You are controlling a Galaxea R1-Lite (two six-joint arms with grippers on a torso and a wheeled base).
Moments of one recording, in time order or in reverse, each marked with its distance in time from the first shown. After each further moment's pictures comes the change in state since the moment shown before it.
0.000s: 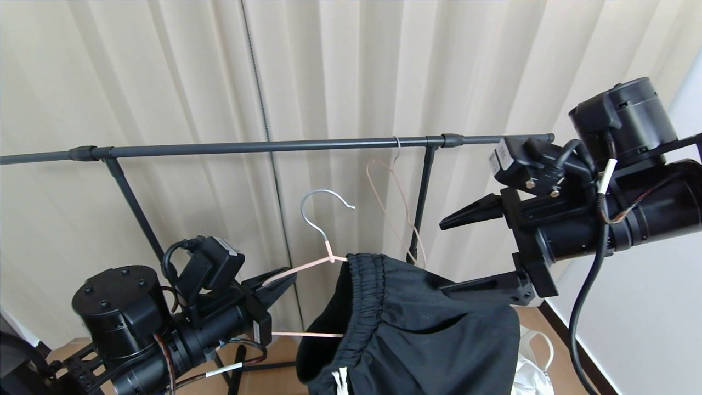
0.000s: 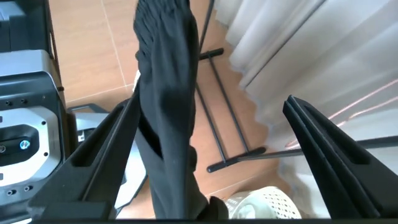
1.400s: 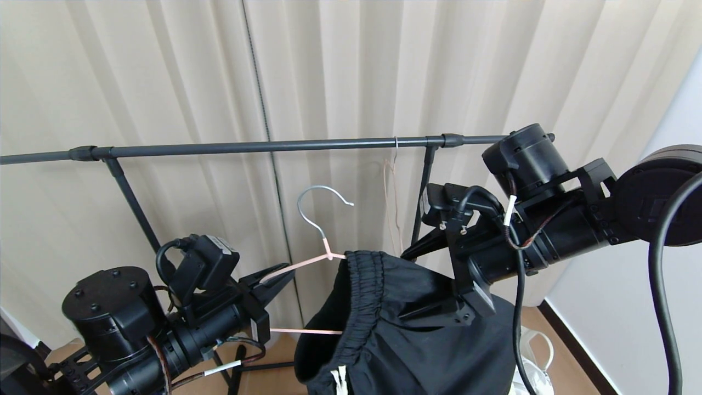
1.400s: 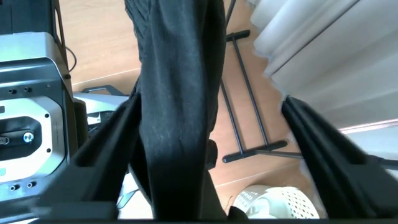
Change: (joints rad) left arm -0.001 0.000 0.014 -0.053 0.002 -0.002; right arm 0.097 0.166 -0.039 -0.005 -0.039 0.000
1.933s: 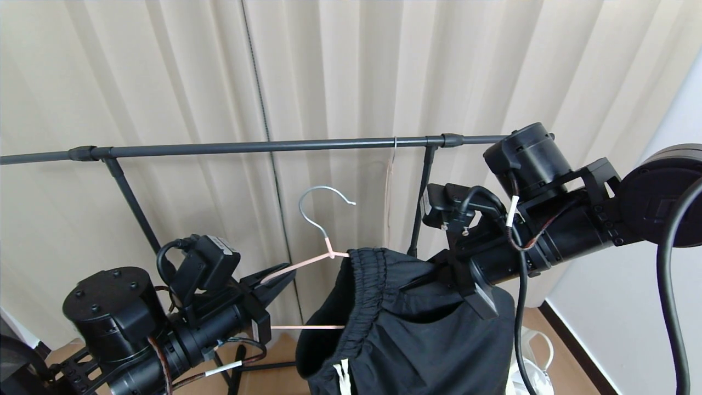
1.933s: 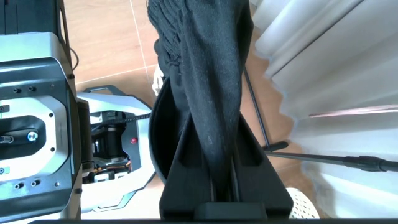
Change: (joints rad) left arm -0.006 0.000 0.000 -0.001 0.000 0.000; right arm 0.005 -0.008 0.003 0.006 0.001 0.001
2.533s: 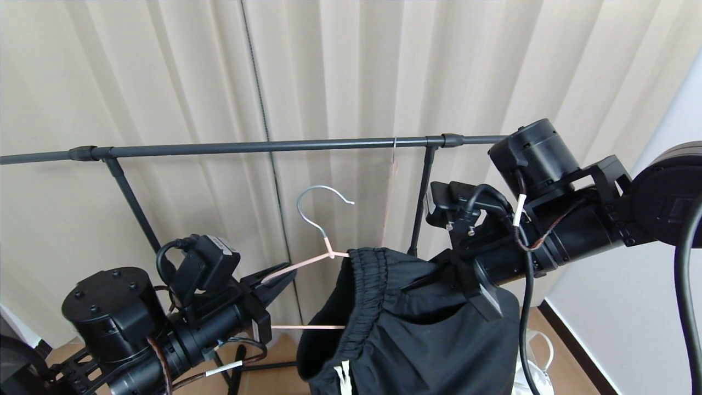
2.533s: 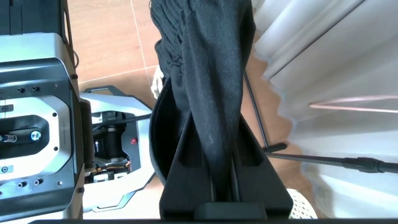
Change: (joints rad) left arm 0.002 0.003 0.001 -0.009 -0.003 0.000; right arm 0.003 -0.021 0.005 0.006 -0.001 0.000
